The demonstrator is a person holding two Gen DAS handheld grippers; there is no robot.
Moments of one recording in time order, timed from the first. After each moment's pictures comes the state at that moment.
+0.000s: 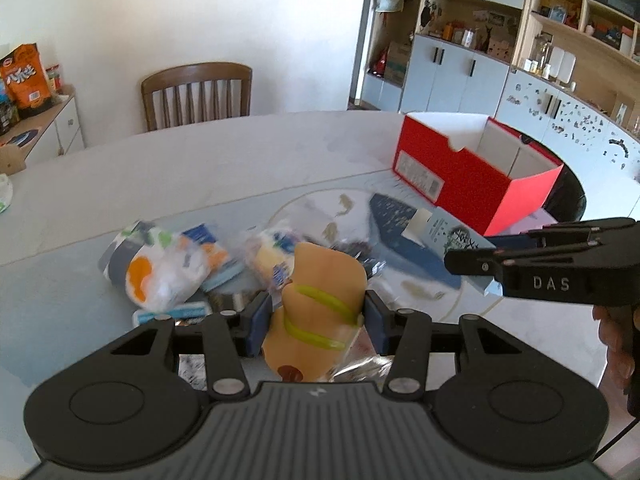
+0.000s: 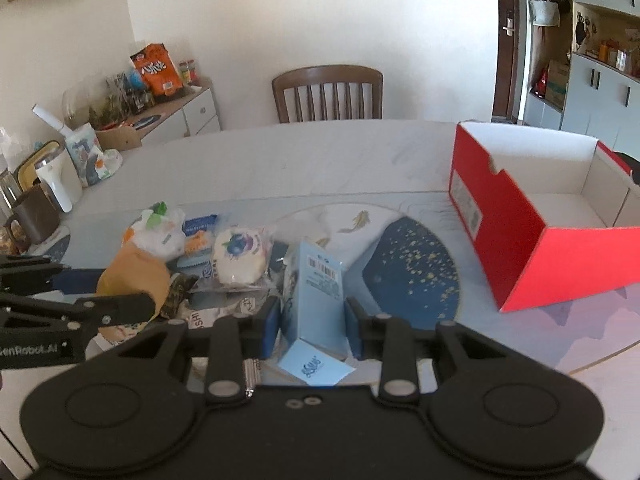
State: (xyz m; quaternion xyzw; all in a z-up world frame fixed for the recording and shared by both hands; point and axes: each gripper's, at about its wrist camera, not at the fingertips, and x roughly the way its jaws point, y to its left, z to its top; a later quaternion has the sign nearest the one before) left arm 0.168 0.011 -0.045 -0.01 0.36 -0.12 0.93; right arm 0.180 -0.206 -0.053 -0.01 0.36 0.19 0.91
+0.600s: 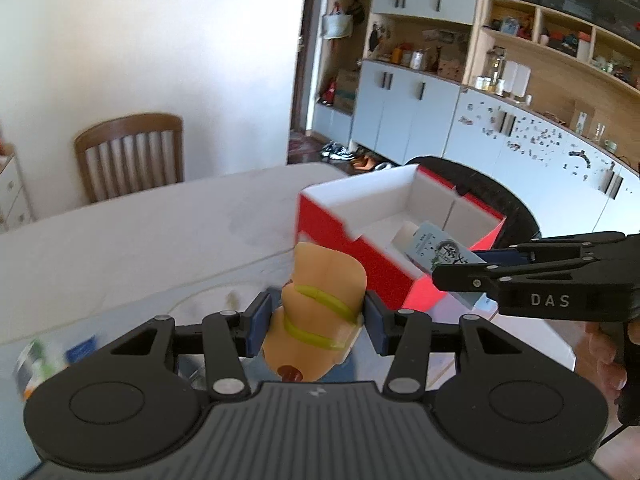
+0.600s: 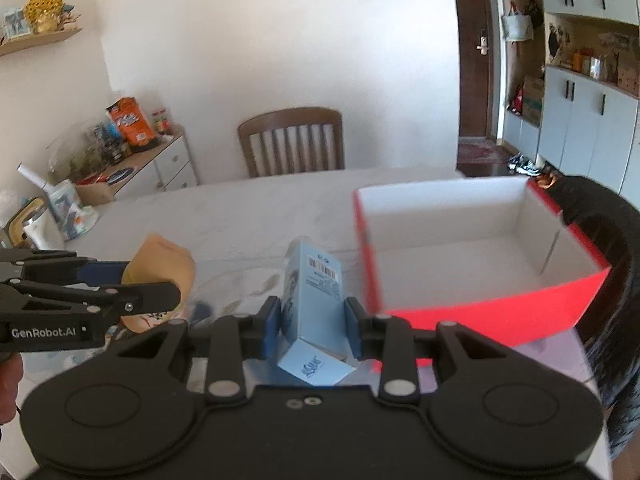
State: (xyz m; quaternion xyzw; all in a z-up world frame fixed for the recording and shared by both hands) left arm 0.234 -0.121 0.015 0.00 0.31 -0.18 0.93; right arm 0.214 -0.336 0.004 0.01 0.32 0.17 0.93
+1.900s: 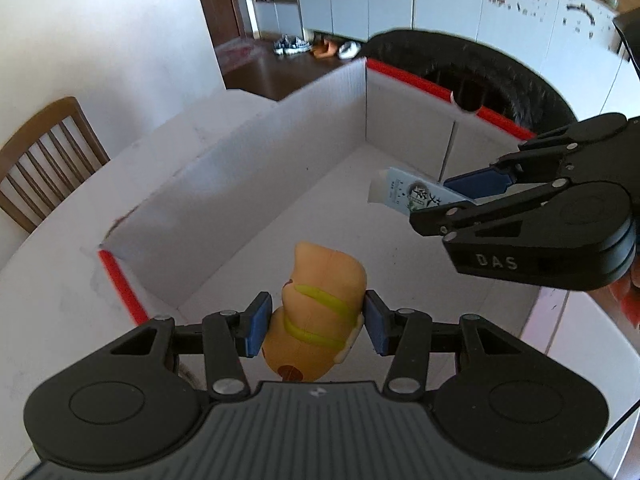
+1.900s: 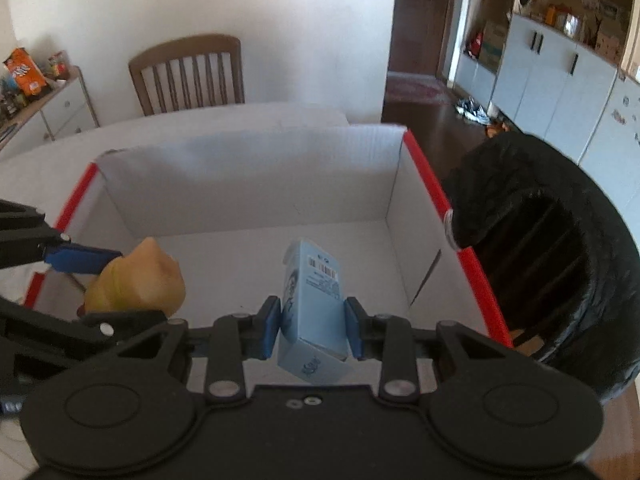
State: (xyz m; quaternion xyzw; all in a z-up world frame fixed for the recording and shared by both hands) left arm 0.441 -0.339 -0.068 0.17 0.45 -0.21 0.85; right arm 0.403 -0.460 -0.080 -0.04 0.44 0.10 0.89
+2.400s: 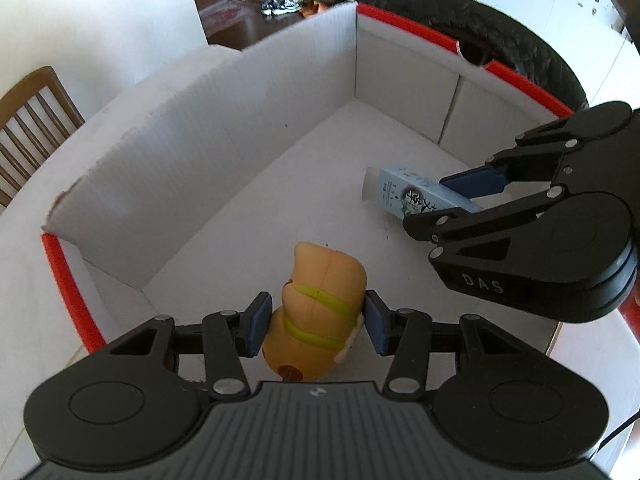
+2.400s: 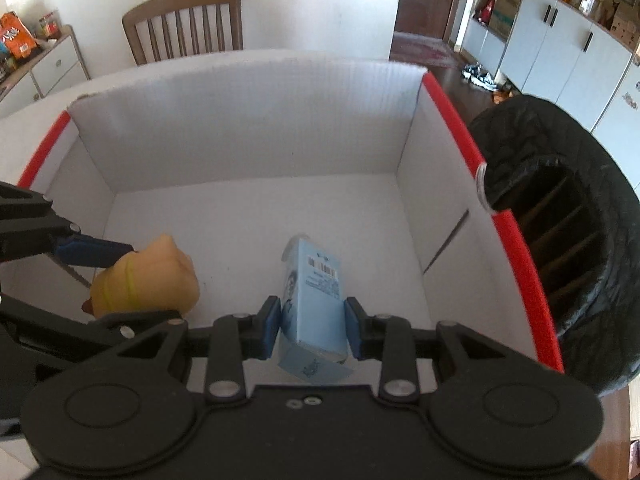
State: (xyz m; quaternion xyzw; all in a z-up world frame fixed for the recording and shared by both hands) left arm 0.455 -0.349 -0.099 0.17 0.51 -0.22 0.82; right arm 0.412 -0.454 -0.111 -0.06 0.50 0.10 0.86
